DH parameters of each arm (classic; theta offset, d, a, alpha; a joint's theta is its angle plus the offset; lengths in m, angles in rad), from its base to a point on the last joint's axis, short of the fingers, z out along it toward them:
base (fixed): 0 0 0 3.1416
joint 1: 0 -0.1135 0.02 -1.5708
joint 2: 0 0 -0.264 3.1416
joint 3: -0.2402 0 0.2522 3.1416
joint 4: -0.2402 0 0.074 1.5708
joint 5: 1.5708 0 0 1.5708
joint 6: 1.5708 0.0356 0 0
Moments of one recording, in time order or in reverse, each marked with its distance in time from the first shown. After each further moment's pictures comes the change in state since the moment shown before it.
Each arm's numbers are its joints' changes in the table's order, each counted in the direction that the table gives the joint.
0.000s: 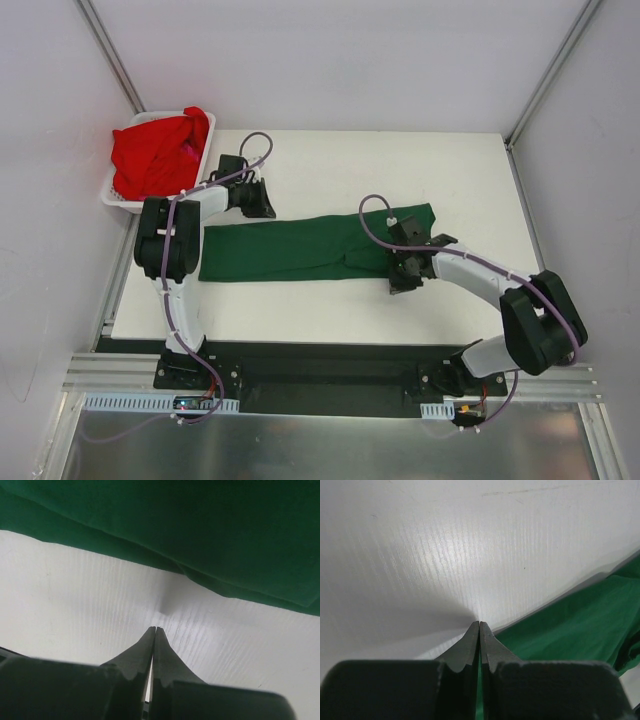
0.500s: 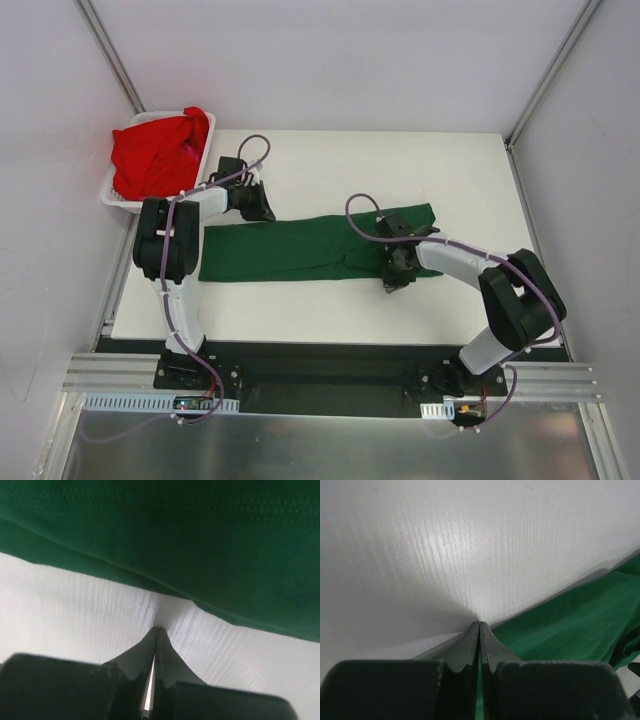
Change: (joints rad) left arm 0.000 0.003 0.015 -0.029 0.000 -0.033; right arm -0.039 -0.153 -0.088 -0.024 0.055 0.006
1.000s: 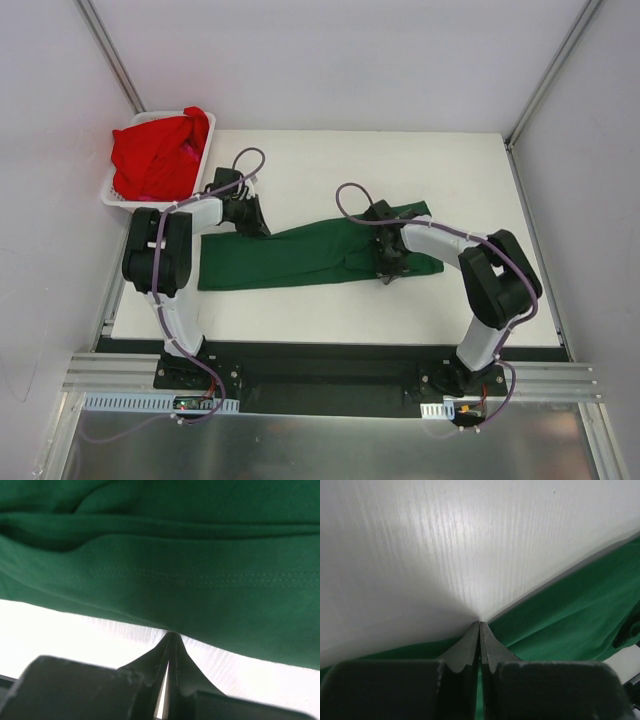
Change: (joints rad) left arm 0.000 0.120 0.143 -0.052 -0.033 -0.031; right arm -0.005 -0.167 -0.189 -0.106 0.063 -0.003
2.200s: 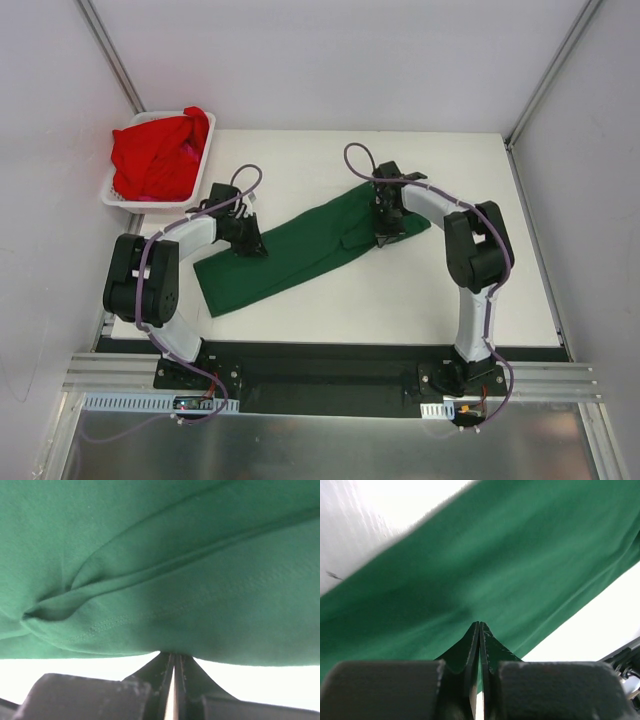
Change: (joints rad) left arm 0.032 0.248 0.210 -0.108 -0.003 -0.022; right arm 0.169 -0.296 -0.411 -0.074 -0.137 -0.138
